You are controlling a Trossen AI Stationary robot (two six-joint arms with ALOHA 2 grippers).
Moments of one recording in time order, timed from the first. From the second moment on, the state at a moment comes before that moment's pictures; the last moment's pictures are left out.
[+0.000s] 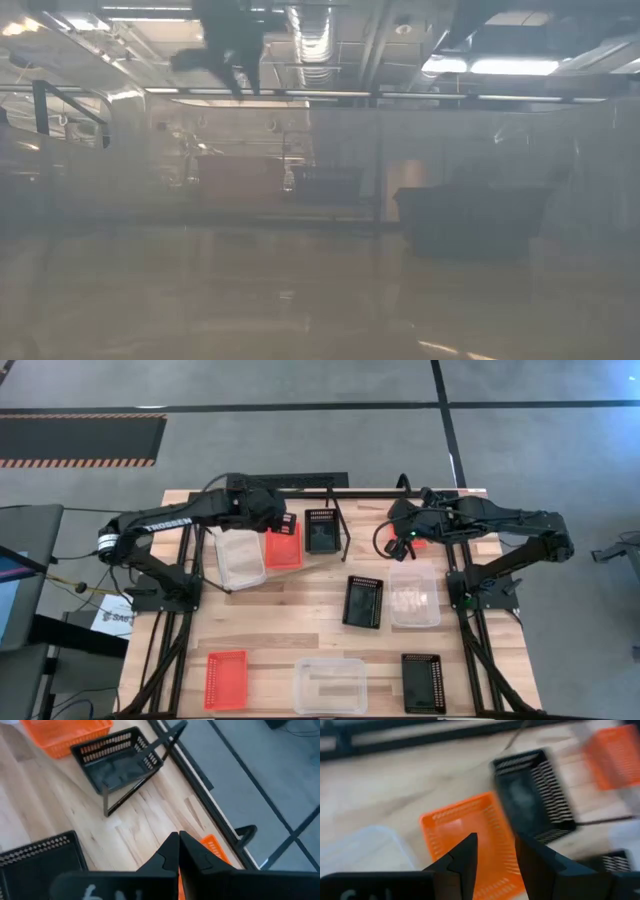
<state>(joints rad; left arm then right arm) 0.27 1.44 1.45 -1.04 -0.32 -0.95 -0.03 1.28 1.50 -1.22 0.56 0.32</state>
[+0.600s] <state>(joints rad) -0.33 1.44 1.94 -1.41 -0.75 -1.01 -0.38 1.65 1.50 -0.62 -0.22 0.07</state>
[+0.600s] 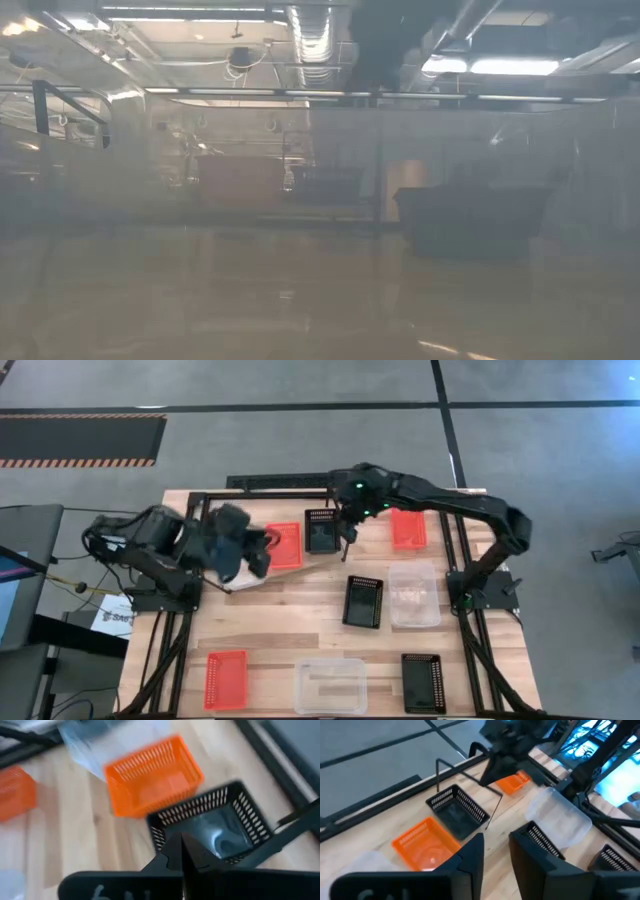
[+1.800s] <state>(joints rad) -0.49 1.45 1.94 -1.56 -0.87 -1.20 -0.45 1.96 1.89 -1.07 0.24 -0.11</state>
